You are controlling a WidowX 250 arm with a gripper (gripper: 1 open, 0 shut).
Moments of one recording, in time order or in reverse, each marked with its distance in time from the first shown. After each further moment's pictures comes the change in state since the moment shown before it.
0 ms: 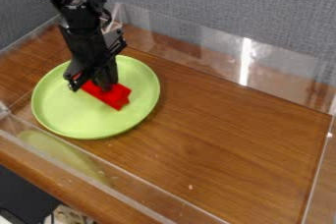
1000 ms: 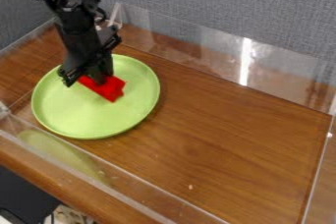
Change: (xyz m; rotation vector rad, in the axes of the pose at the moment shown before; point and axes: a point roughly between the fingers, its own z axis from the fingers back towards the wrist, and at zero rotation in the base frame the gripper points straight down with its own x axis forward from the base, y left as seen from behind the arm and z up) arm 0.021 0.012 -0.004 0.002 -0.063 -0.034
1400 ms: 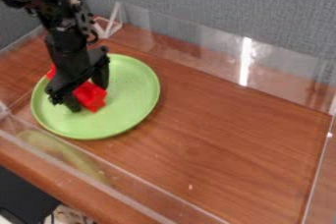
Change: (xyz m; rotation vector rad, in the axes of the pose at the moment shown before) arm -0.004 0.025 -0.012 0.076 -0.019 0.002
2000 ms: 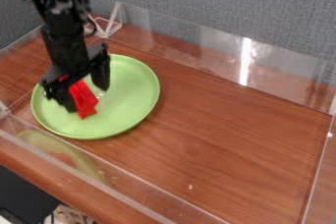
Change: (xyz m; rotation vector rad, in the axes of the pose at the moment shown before) arm -0.005 -0.009 0.041 -0.005 0.088 -0.037
